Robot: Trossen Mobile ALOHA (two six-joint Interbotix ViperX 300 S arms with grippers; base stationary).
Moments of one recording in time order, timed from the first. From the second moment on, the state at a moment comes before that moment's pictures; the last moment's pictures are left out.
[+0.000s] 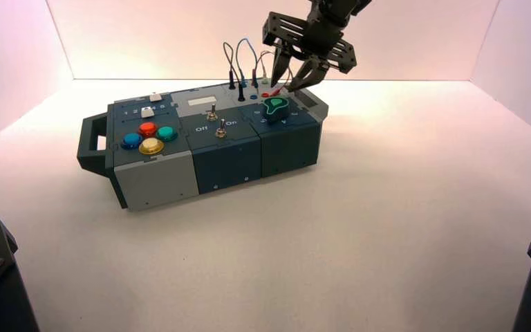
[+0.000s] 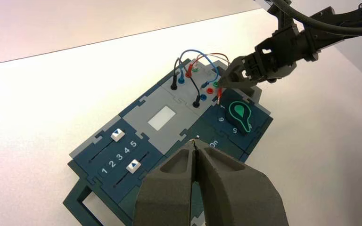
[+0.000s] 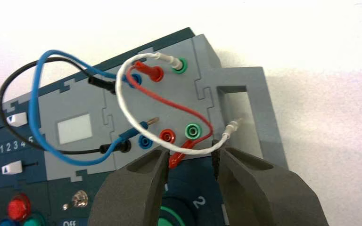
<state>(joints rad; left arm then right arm) -0.31 -0.81 1.07 -0.52 0.45 0.46 0.51 0.27 0.48 0.55 0.27 -0.06</state>
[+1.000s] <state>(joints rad) -0.31 -0.80 1.07 -0.52 0.44 0.46 0.51 0.32 0.42 0.55 0.33 -0.06</state>
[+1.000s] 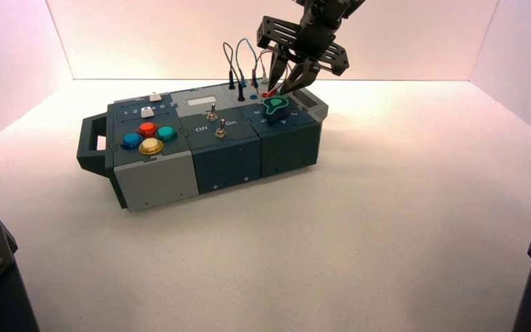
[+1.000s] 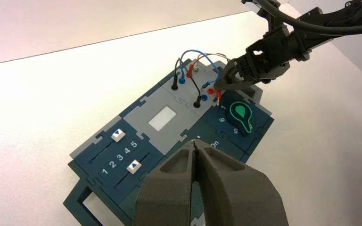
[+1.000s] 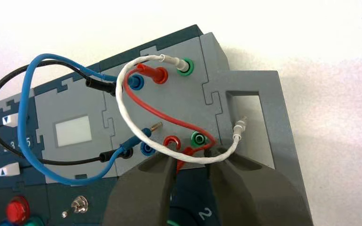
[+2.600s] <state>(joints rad) -0.31 -0.77 1.07 -0.52 0.44 0.46 0.59 0.24 0.42 0.36 0.22 -0.13</state>
